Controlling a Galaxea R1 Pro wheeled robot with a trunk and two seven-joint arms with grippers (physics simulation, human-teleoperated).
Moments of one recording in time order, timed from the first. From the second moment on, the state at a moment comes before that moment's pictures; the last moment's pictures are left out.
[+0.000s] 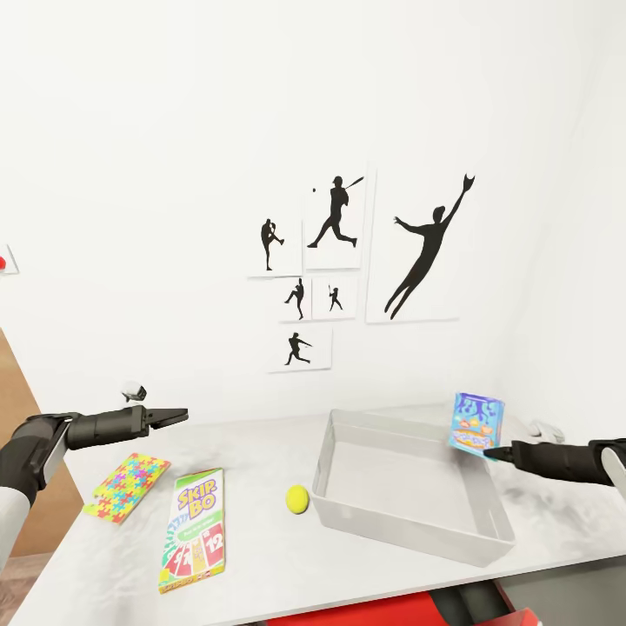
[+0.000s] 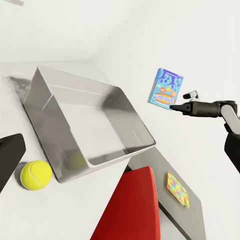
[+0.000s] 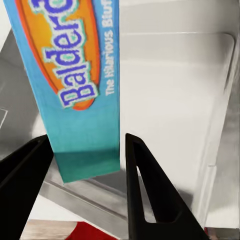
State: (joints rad) left arm -0.83 0.42 0.15 -0.62 0.05 0.72 -1.57; right arm -0.51 -0.56 -0.12 -1.13 -0.34 1.04 0.66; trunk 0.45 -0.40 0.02
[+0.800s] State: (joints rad) left arm -0.83 0.42 0.15 -0.62 0.05 0.72 -1.57; right arm -0.48 -0.61 0.06 -1.08 -0.35 1.04 0.75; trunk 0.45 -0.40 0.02
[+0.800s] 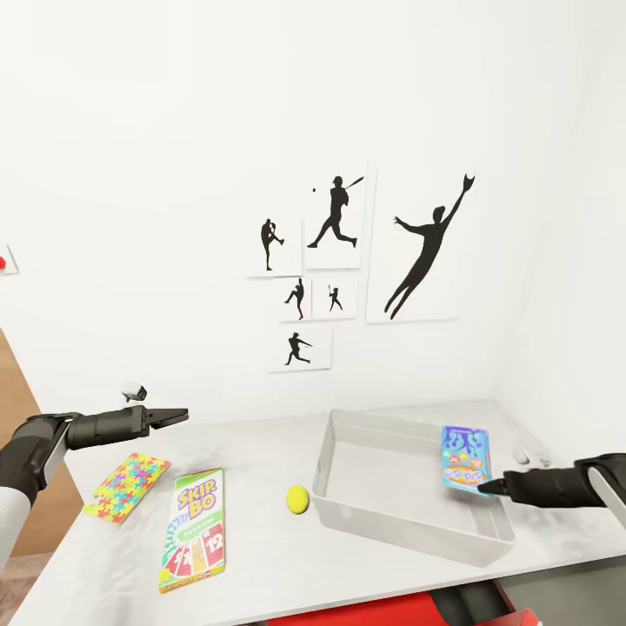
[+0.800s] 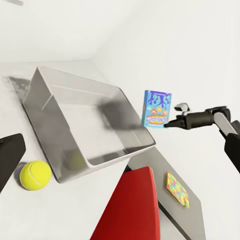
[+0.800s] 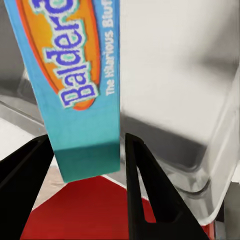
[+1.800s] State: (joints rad) left arm -0.83 0.42 0.15 -0.62 0.05 0.72 -1.57; right arm -0.48 -0.63 0.12 -1.04 -0.34 1.04 0.81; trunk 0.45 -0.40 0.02
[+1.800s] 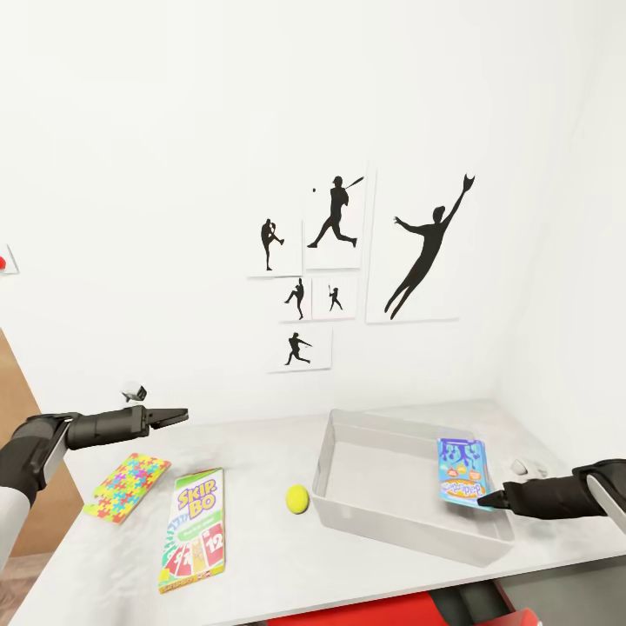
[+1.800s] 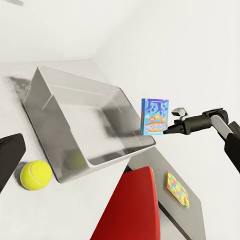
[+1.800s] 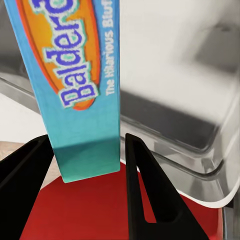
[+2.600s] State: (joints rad) left arm -0.83 0.42 0.15 -0.62 0.05 0.72 -1.57; right arm -0.49 -0.63 0.10 -0.97 -0.35 1.04 0.81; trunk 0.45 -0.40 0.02
